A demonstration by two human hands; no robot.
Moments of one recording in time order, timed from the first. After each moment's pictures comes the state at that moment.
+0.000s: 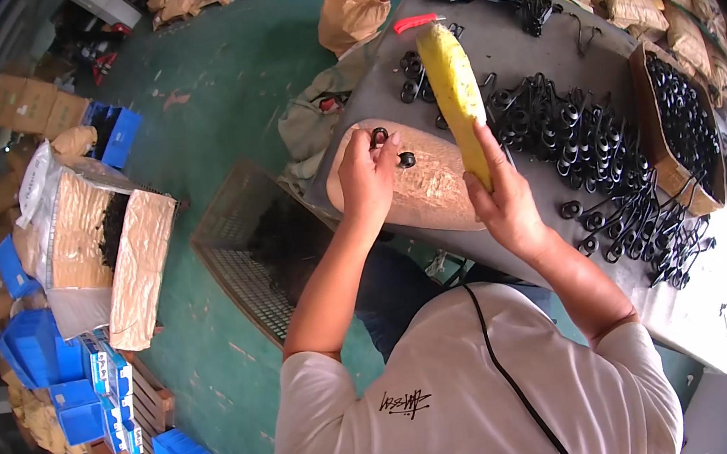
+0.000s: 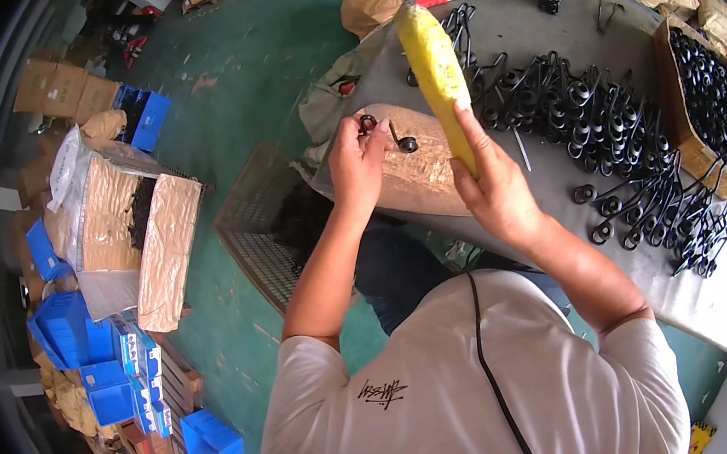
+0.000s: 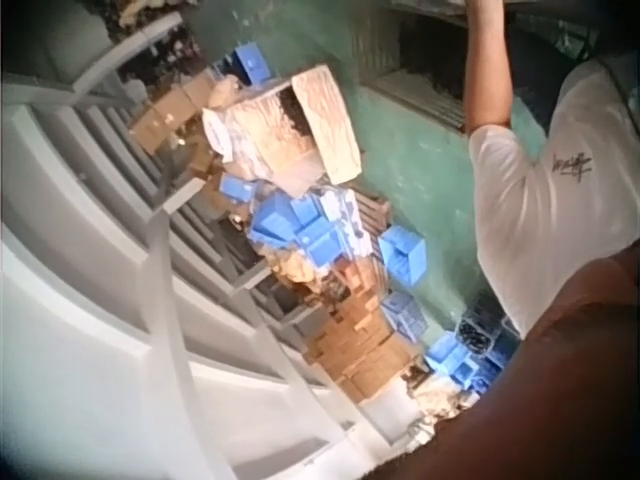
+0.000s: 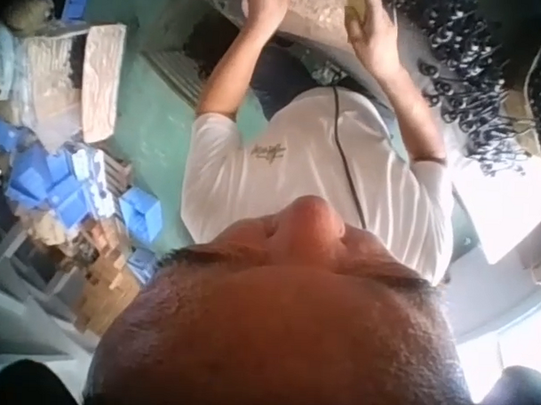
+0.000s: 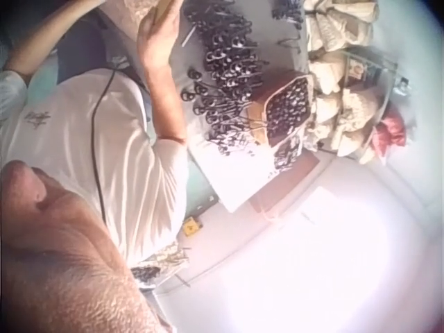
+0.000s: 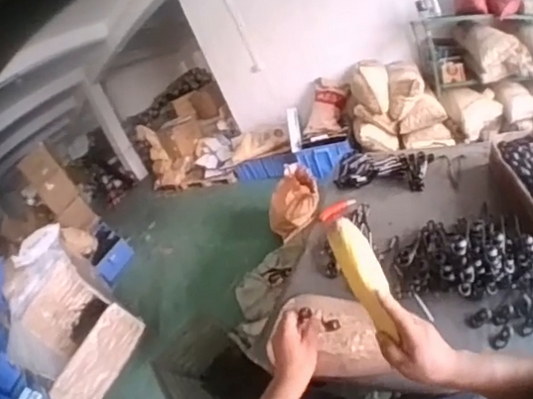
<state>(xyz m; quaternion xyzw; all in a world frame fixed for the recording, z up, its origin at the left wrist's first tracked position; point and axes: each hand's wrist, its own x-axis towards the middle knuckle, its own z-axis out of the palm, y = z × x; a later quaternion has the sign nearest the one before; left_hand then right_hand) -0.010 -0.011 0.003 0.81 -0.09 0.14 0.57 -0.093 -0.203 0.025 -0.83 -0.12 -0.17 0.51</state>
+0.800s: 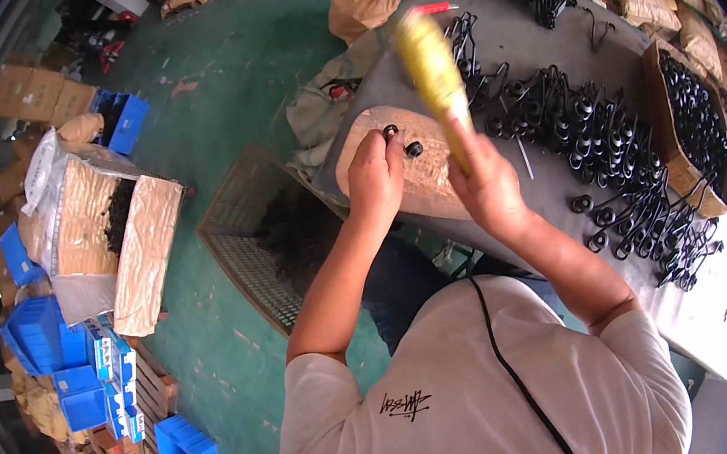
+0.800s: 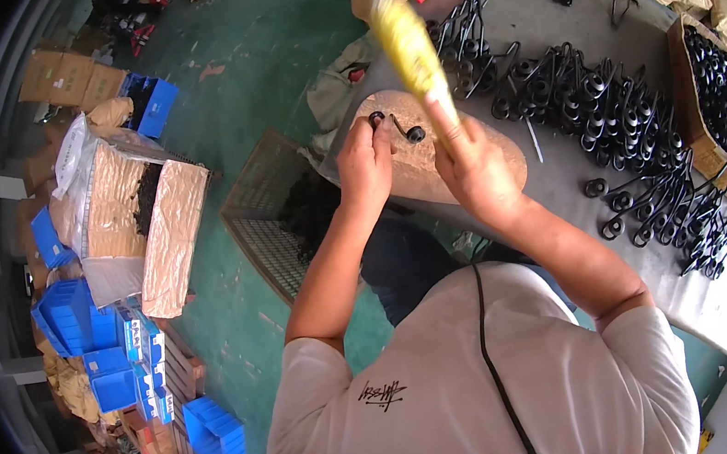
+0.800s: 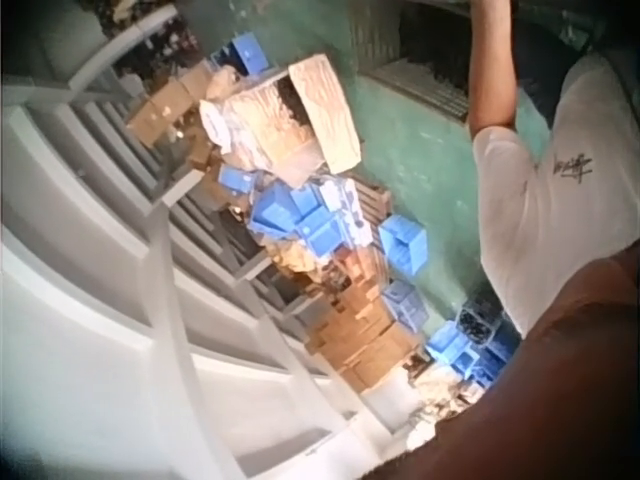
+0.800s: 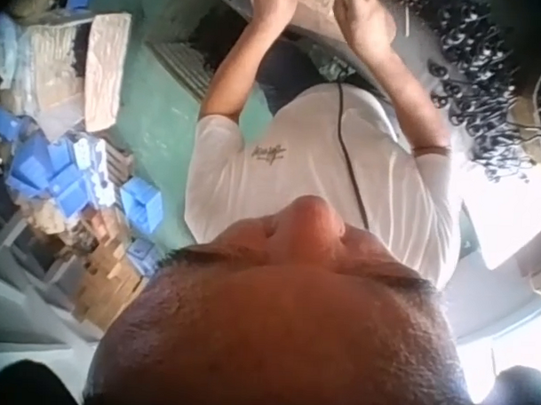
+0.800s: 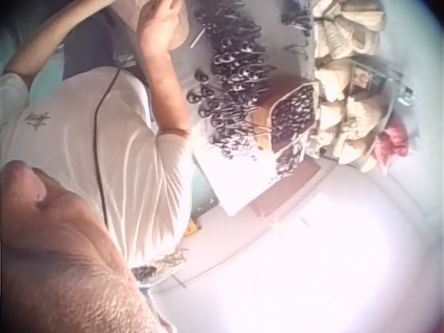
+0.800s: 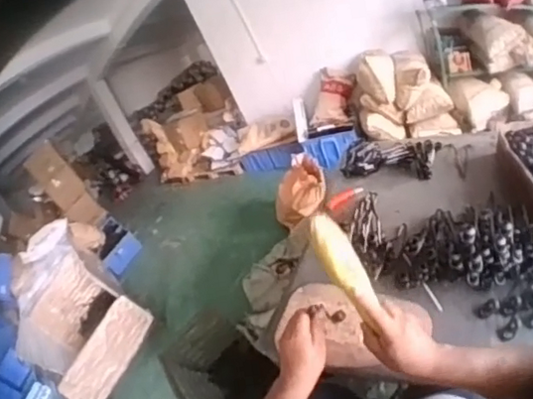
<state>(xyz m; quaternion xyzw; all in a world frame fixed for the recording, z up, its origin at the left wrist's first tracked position) -0.023 -0.003 0.000 0.88 -0.13 0.19 0.42 -0.071 -0.181 0.001 -0.86 -0.18 -0.28 0.38</state>
